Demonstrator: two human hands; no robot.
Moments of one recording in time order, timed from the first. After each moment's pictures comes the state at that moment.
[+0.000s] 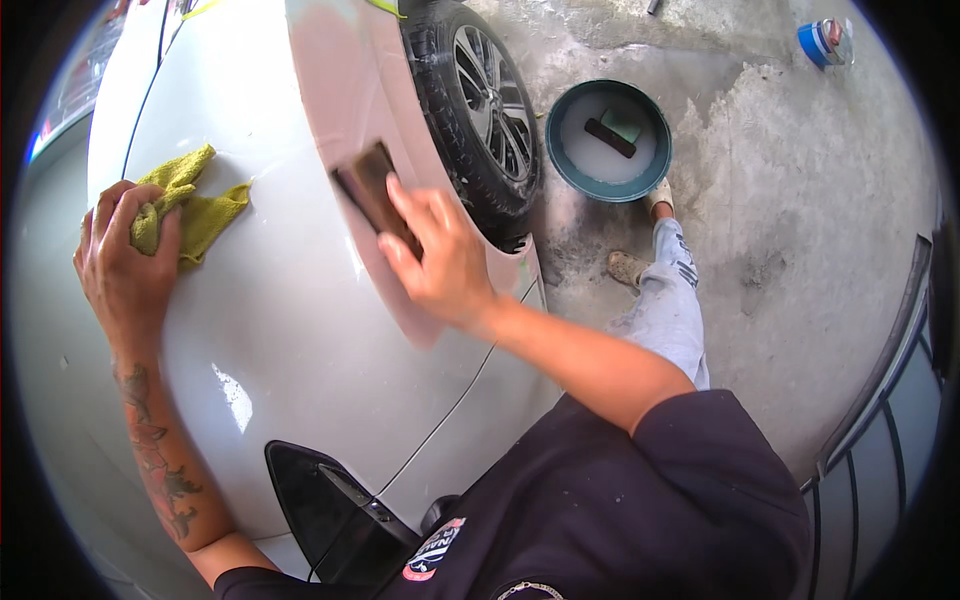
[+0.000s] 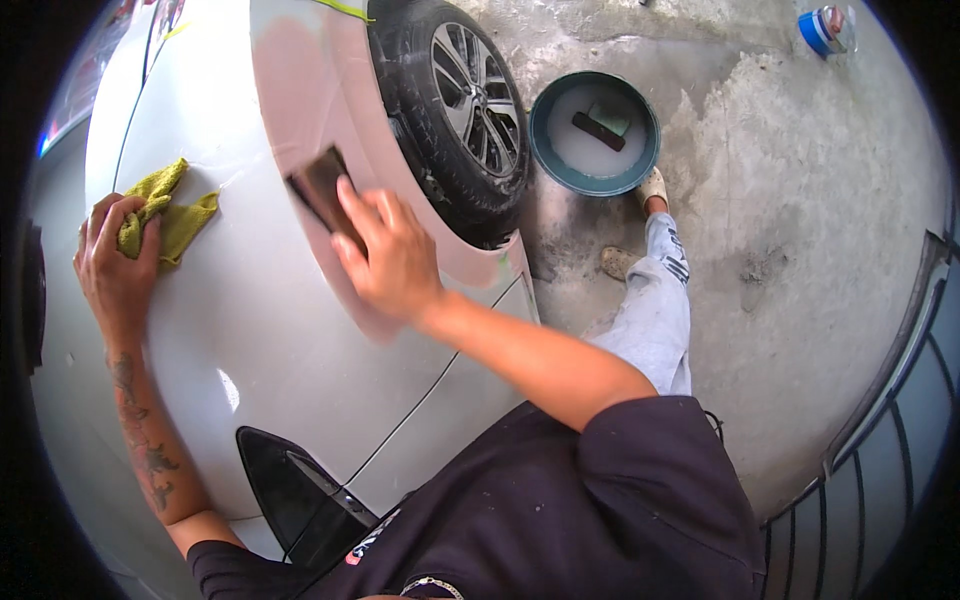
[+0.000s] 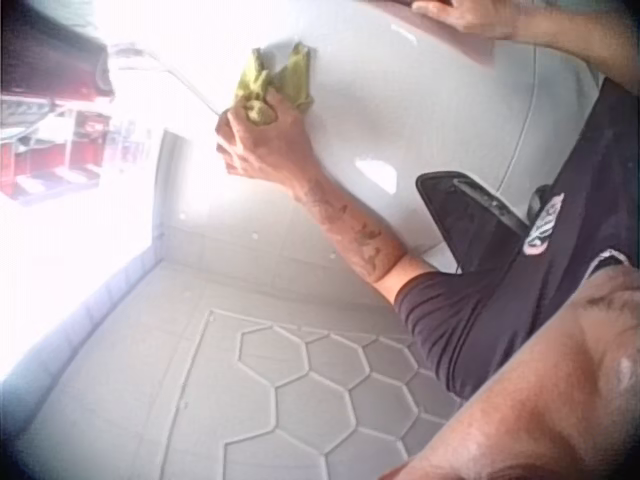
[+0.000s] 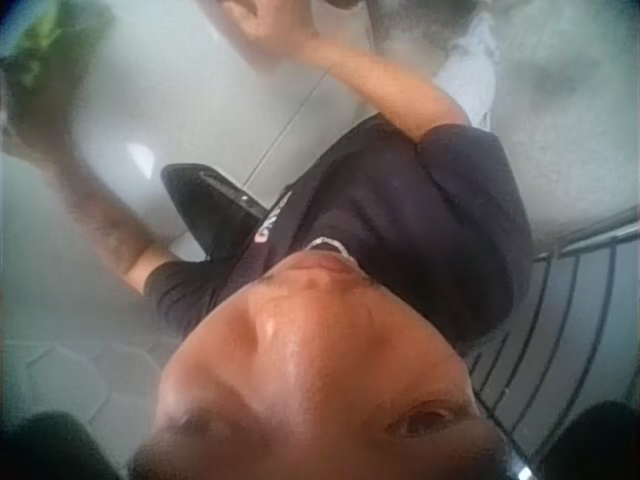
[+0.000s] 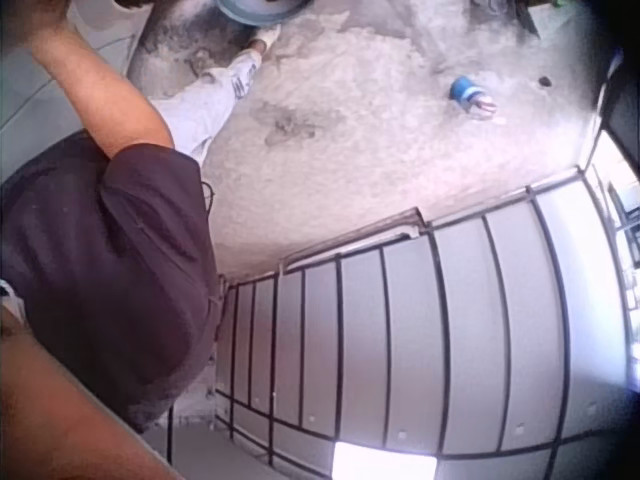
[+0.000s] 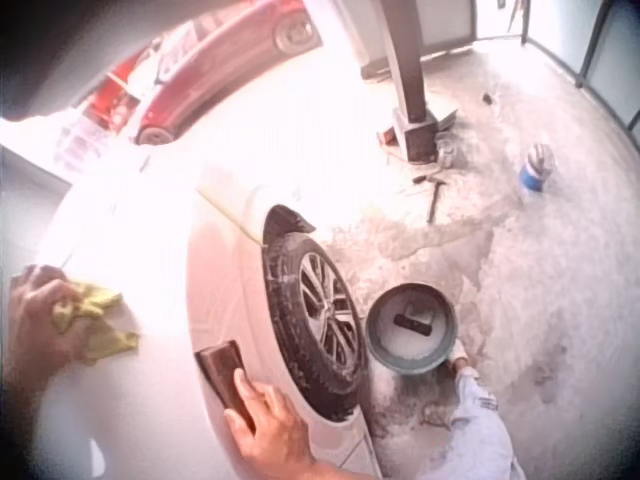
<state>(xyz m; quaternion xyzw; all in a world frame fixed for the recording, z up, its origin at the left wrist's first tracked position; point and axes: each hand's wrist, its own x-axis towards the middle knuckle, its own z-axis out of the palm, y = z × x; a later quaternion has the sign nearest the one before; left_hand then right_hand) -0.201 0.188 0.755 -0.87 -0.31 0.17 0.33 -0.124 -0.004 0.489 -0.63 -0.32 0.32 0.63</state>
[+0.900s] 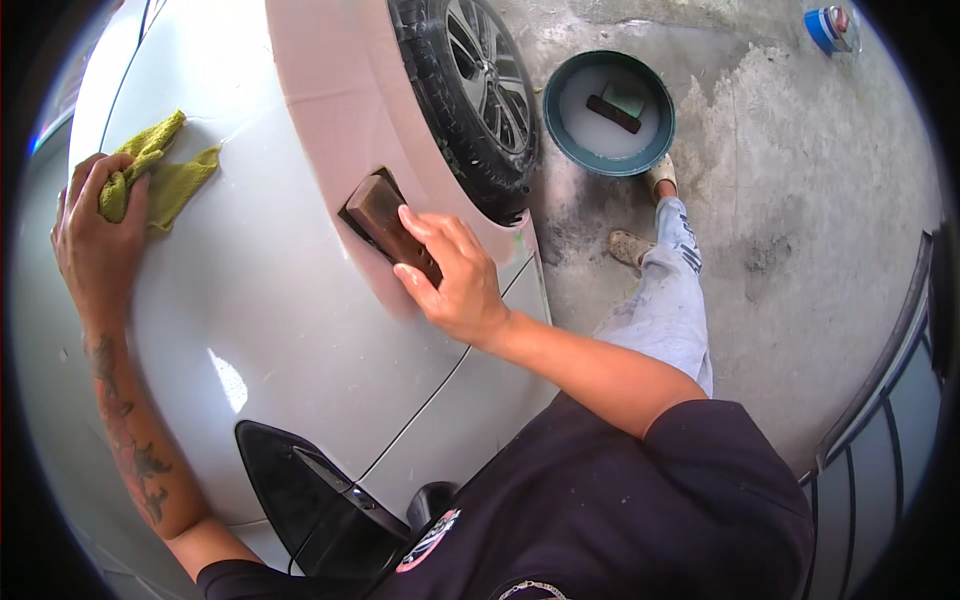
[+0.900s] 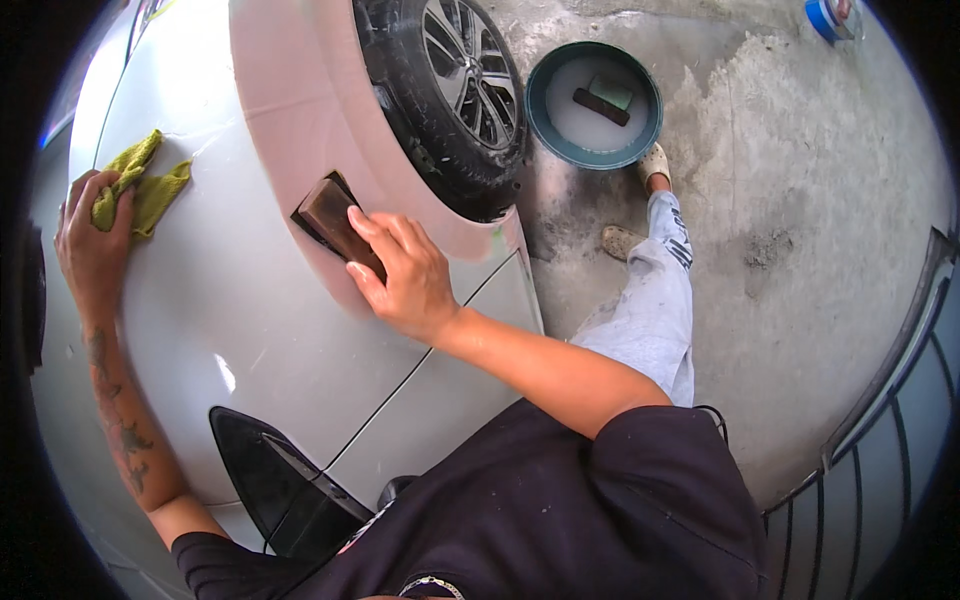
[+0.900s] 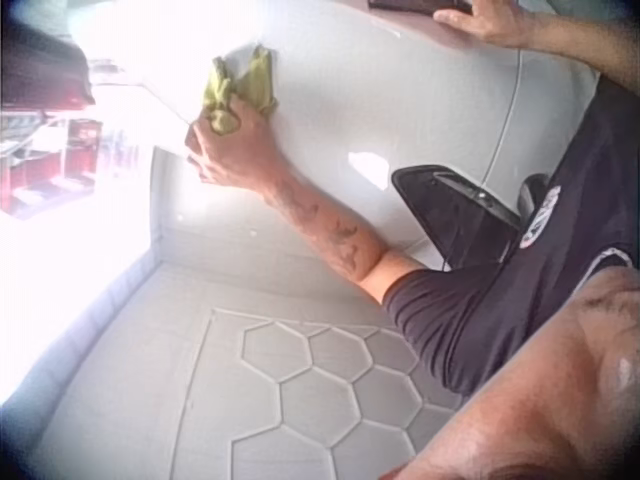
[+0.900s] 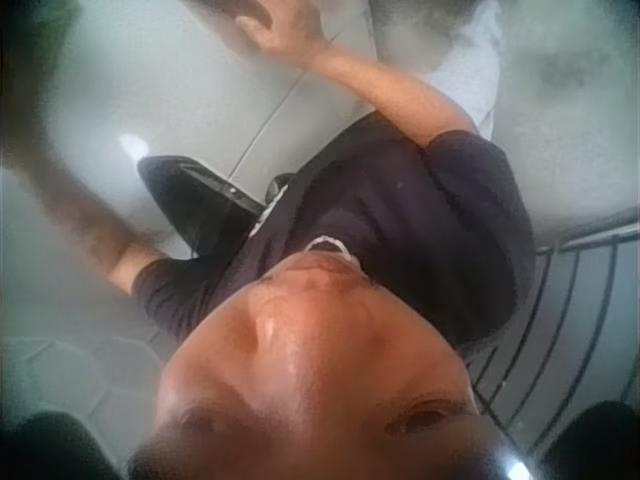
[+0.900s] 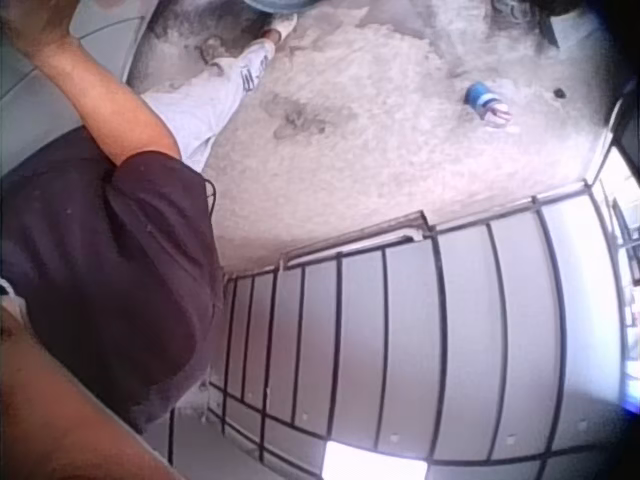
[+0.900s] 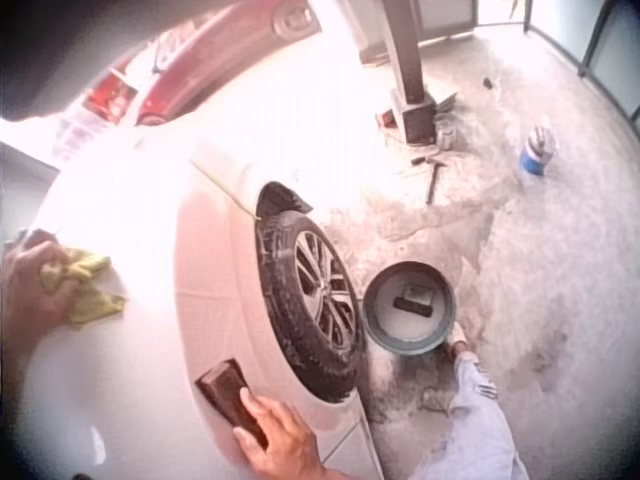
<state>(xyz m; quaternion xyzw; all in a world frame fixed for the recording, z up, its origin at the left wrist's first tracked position) -0.199 0.202 0.747 -0.89 -0.28 0.15 0.33 -0.145 -0.078 0.478 -0.60 -0.32 0.35 0.64</state>
